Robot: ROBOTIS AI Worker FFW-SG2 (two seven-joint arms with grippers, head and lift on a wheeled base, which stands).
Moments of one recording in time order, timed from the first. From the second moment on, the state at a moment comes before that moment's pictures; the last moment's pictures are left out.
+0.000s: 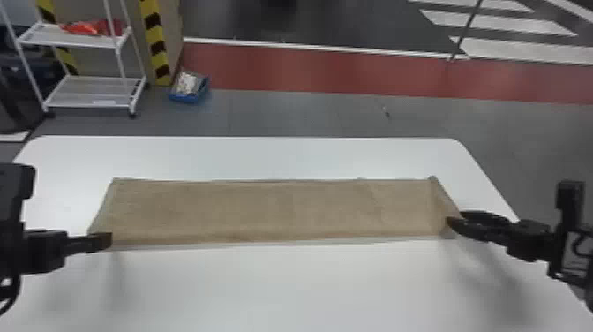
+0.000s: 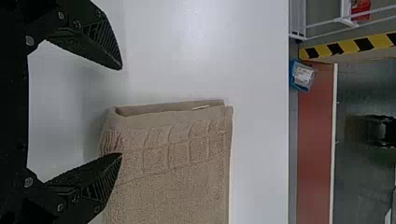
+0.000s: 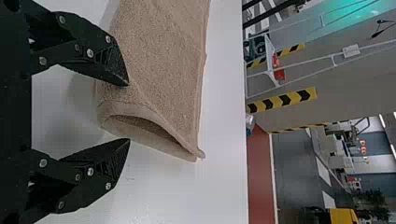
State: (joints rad) left arm 0.04 0.31 0.15 -1.96 0.22 1.21 -0.19; right arm -0.16 -0.47 -0.41 -1.12 -0.03 0.36 1.12
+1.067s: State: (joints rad) left arm 0.14 0.32 0.23 -2.11 0.23 1.31 -0.19; right arm -0.07 -0.46 -0.52 -1.31 -0.06 0.53 1.19
